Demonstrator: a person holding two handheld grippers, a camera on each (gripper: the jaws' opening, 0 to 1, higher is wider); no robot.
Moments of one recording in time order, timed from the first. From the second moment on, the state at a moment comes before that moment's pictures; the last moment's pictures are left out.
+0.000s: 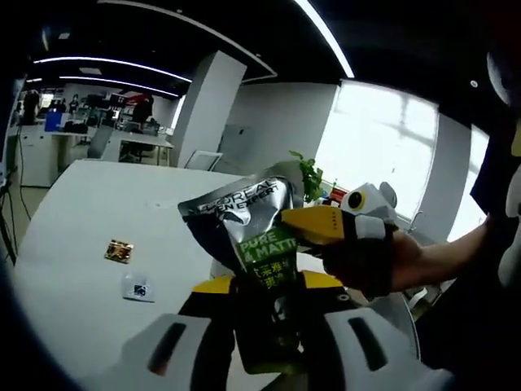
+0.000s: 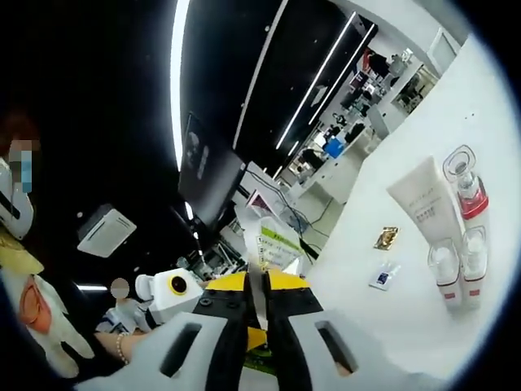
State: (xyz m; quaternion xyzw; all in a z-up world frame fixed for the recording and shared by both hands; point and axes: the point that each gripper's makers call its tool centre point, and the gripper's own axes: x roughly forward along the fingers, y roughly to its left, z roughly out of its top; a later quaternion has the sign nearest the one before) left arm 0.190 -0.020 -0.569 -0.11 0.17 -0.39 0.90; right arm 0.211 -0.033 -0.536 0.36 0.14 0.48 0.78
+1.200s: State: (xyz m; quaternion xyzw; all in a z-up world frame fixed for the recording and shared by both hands) left arm 0.162 -0.027 -0.500 -0.34 0.17 -0.57 0.73; right arm 0.192 -0.044 -0.469 0.40 0.10 0.57 0.71
